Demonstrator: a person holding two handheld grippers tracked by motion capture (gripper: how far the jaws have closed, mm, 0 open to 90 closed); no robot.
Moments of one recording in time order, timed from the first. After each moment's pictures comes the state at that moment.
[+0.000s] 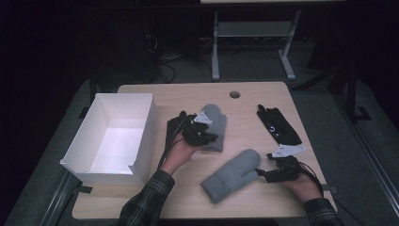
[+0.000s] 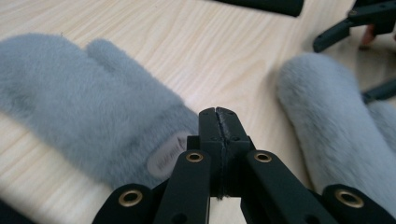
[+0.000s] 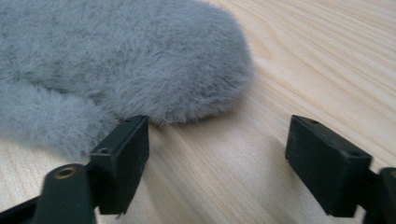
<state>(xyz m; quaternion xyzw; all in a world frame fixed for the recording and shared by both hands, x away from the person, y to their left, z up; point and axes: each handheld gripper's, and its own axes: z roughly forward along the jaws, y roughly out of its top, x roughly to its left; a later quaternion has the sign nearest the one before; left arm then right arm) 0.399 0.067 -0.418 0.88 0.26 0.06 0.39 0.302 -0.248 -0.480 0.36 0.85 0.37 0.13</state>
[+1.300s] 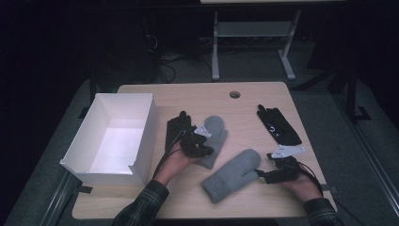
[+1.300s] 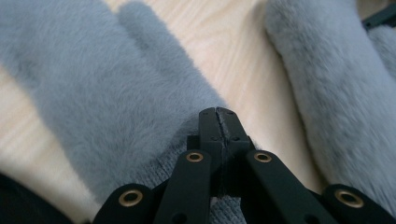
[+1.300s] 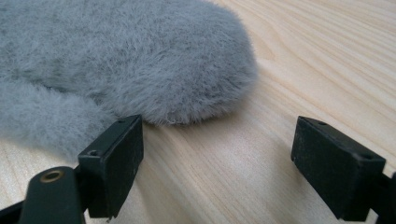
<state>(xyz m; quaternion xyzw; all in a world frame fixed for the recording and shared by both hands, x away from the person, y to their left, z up) 0.368 0.083 -0.440 0.91 0.24 0.03 0.34 0.302 -0.246 -0.482 0.36 0.85 0.37 0.14</state>
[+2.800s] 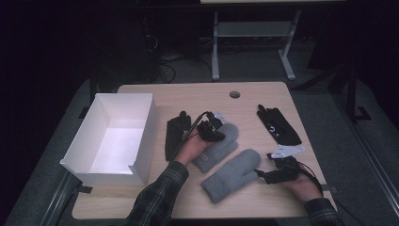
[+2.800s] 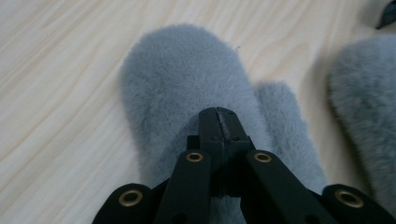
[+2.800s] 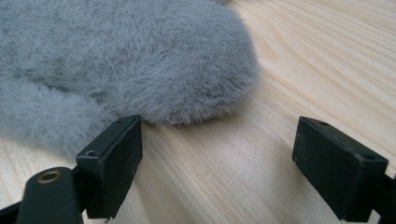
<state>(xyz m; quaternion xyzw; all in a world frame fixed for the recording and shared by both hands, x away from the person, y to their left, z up) 0.424 0.021 -0.441 0.91 0.24 0.06 0.32 0.302 -0.246 -0.482 0.35 0.85 0.37 0.13</state>
